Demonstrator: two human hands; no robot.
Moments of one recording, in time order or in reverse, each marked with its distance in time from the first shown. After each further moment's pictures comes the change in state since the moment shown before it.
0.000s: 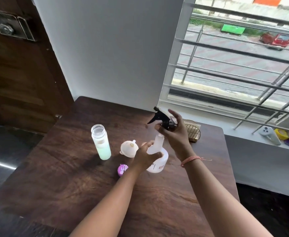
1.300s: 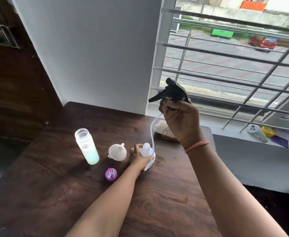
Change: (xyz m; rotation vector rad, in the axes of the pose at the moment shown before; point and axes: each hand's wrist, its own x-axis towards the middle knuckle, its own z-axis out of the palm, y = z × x) left_hand 0.039 -0.019 0.050 0.252 0.191 -0.176; right_hand 0.019 -0.088 -0.031 0.800 -0.350 -0.100
